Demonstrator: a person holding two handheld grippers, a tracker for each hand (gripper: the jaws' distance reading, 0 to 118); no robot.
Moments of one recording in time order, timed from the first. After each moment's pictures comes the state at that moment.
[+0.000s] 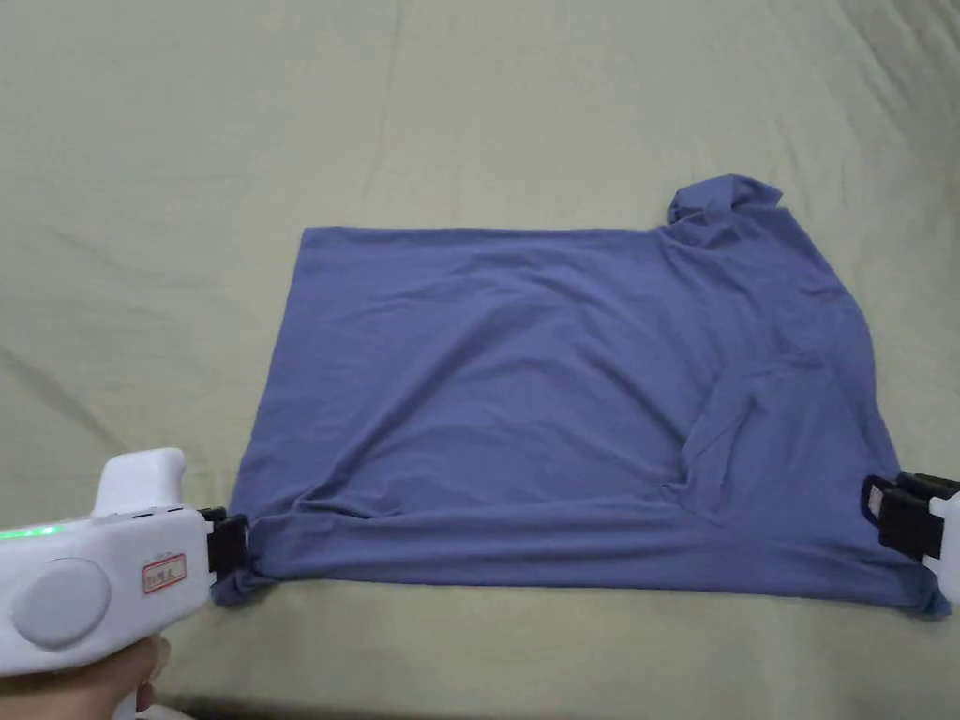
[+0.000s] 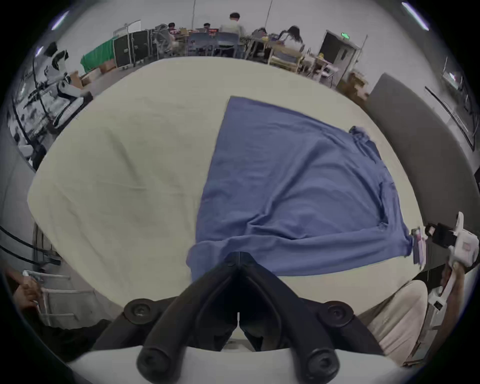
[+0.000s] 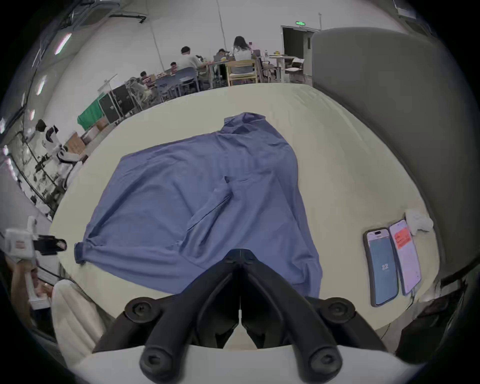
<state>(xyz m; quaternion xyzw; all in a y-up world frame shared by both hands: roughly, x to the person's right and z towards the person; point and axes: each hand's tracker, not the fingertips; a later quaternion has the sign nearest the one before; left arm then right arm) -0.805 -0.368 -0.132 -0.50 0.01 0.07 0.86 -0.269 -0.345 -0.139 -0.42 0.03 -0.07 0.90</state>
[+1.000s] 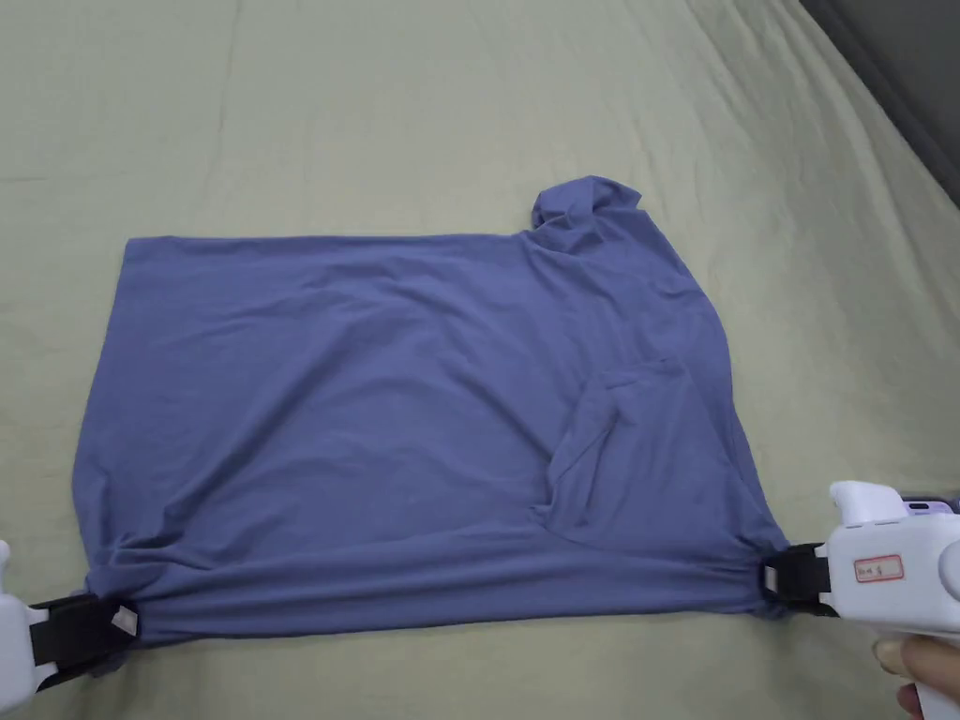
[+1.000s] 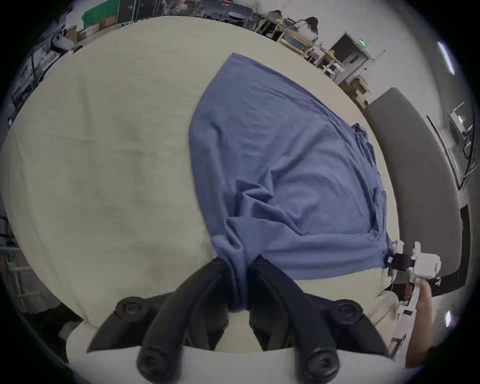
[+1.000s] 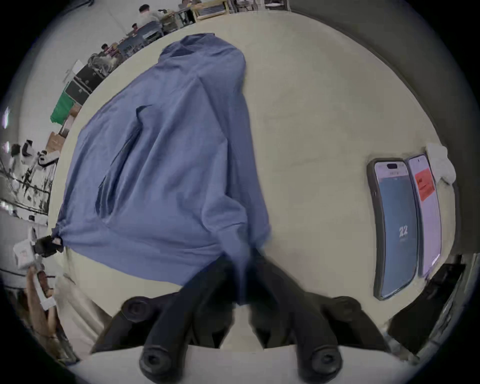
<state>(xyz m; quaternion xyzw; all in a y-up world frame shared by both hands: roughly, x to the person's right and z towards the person) -0.807 -0.417 -0.167 -0.54 -0.03 0.20 0.82 -0.190 -0.423 -0.174 -0.59 -0.02 -0.10 0.80</state>
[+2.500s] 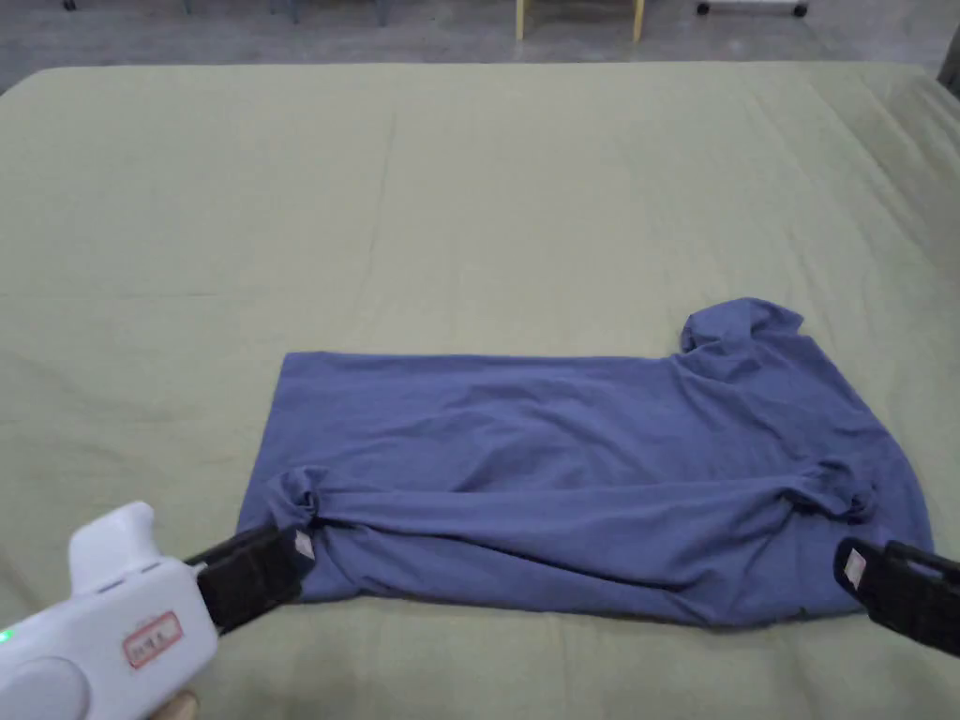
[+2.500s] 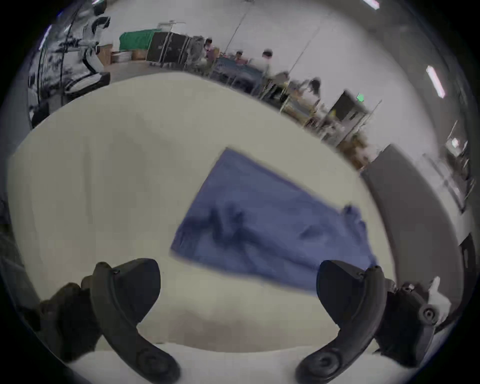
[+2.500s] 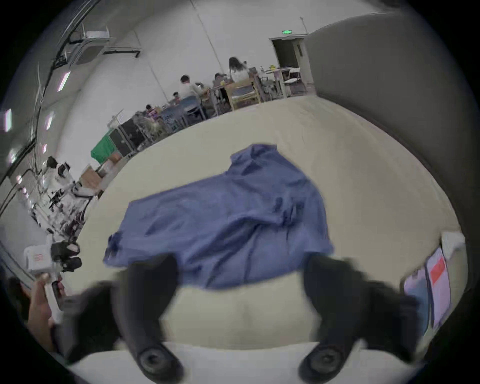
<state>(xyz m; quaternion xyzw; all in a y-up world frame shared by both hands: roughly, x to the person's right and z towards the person) -0.784 -0.369 -0.220 -0.41 0.07 0.21 0.89 -0.271 -0.352 -0.207 -0.37 0.06 -0.14 0.92</state>
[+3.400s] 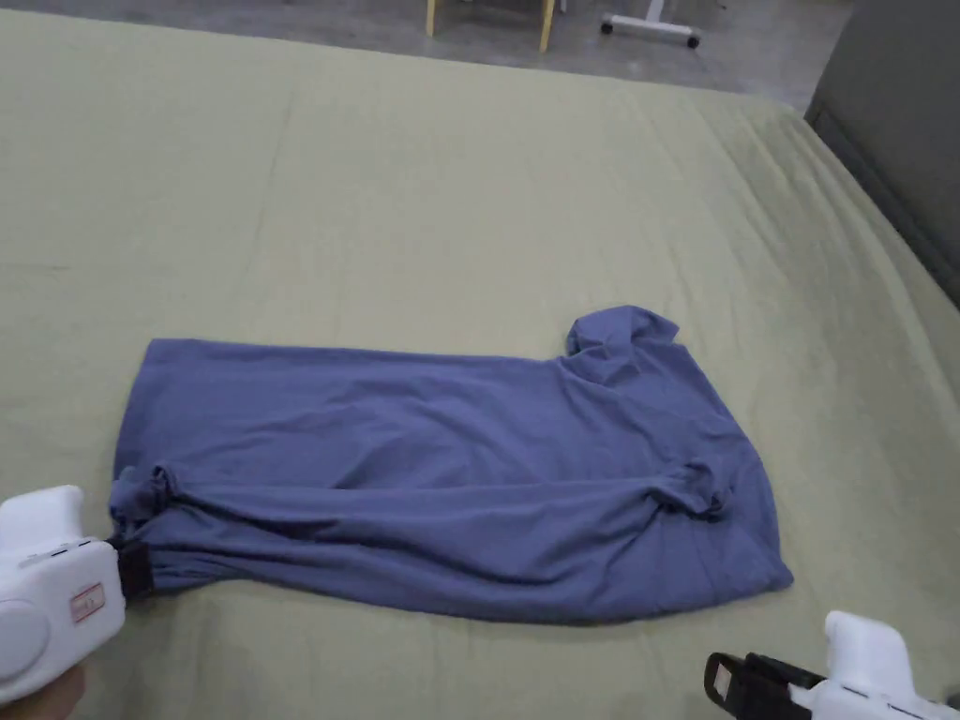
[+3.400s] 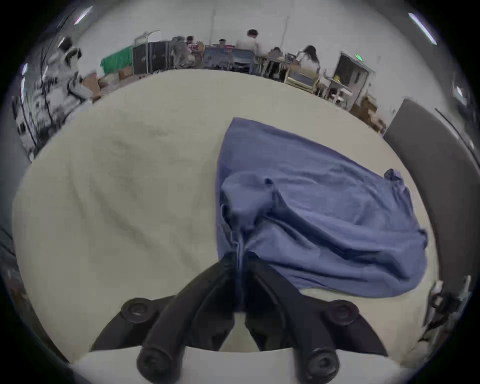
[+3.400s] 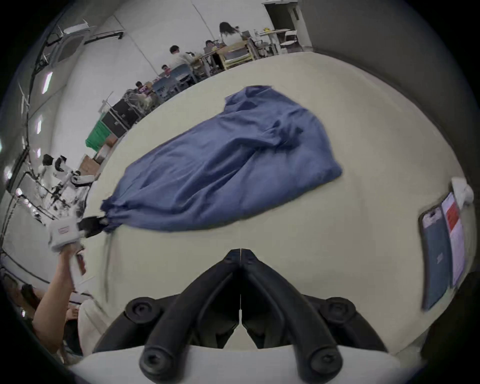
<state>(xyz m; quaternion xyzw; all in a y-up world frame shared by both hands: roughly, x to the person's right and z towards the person) -0.784 -0.430 -0.292 -0.44 0.06 0.14 0.89 -0.253 -0.401 -0.205 -0.46 0.05 -0.16 0.87</state>
